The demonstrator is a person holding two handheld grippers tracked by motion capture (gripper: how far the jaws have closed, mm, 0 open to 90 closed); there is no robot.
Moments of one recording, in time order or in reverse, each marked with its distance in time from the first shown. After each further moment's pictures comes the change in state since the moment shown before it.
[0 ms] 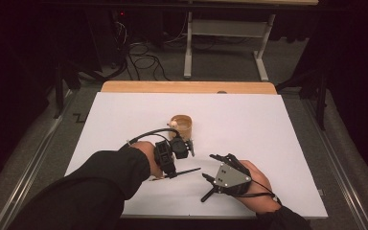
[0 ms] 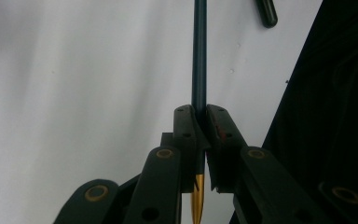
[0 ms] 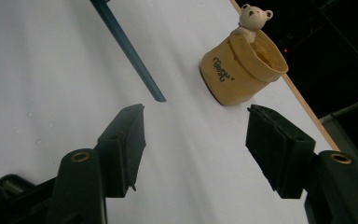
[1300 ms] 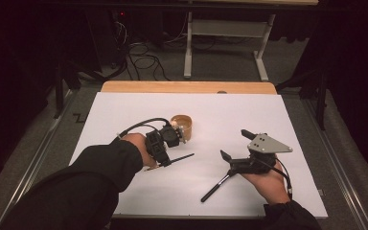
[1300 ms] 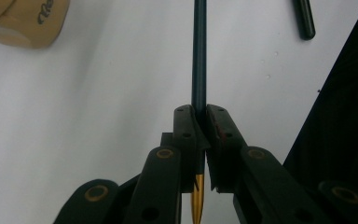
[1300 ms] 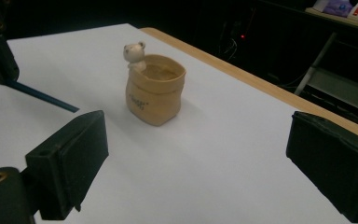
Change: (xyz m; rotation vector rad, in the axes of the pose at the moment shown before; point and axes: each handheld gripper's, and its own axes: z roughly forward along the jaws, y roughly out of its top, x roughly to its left) left arm 0.022 -0.014 -0.018 -0.053 0.064 -0.066; right arm -0.066 -0.024 -0.026 -0.132 -0.112 0.500
